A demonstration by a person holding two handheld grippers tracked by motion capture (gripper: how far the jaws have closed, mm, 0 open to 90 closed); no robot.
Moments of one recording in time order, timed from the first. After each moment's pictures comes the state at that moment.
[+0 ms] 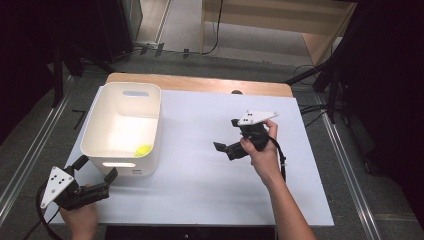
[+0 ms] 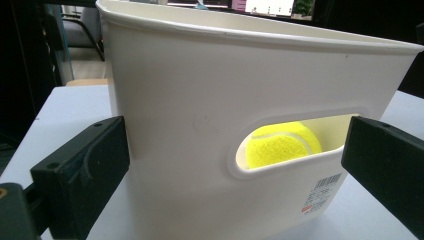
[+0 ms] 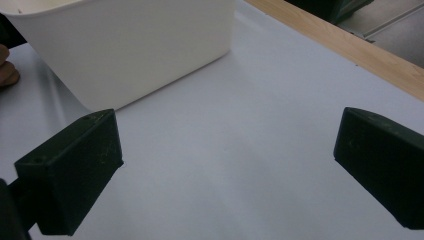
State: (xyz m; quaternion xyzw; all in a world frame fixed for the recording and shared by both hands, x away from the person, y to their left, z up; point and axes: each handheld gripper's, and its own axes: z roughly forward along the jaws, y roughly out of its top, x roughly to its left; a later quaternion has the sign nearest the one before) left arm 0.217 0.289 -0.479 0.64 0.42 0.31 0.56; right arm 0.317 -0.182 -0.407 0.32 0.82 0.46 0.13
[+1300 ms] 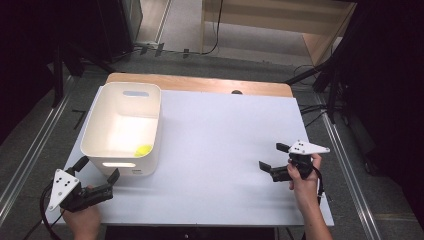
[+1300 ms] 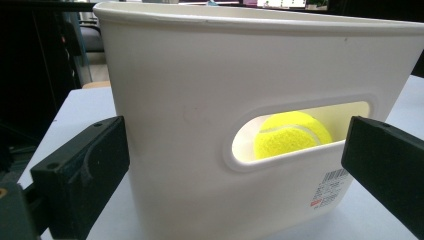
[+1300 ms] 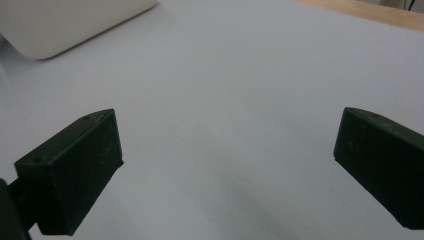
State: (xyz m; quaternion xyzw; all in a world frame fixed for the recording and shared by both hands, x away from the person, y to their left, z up) left arm 0.213 0.281 -0.482 0.65 0.42 0.34 0.54; right arm 0.260 -0.306 -0.477 0.41 0.77 0.47 0.16
